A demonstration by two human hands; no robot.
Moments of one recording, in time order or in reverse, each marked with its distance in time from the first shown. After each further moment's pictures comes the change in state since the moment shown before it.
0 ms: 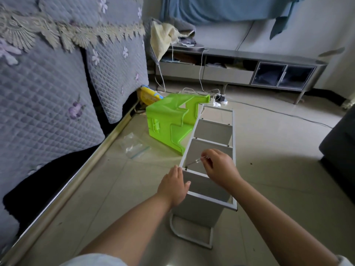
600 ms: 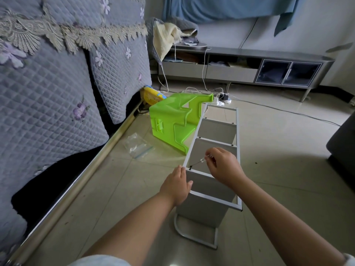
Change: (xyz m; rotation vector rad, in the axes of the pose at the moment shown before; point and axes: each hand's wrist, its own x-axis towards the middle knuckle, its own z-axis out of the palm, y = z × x) left_hand -0.003 -0.003 -0.008 -0.053 -0.066 0.017; right_hand 0.005 0.005 0.003 -0.013 -0.008 -0.018
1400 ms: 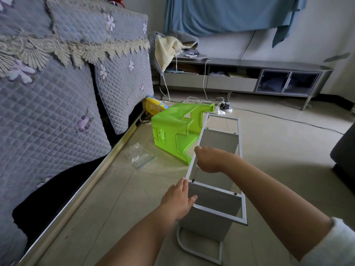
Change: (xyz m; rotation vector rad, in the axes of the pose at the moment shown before) left_hand -0.007 0.000 -0.009 0.039 -0.097 -0.039; right_hand 0.072 -0.041 -0.018 -0.359 -0.768 0.083
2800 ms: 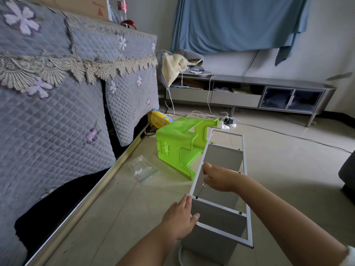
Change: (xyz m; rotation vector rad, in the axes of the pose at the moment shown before) left_hand -0.001 -0.004 -0.001 -0.041 -0.019 0.009; right_hand -0.002 0.015 0.006 0.111 0.029 -0.040
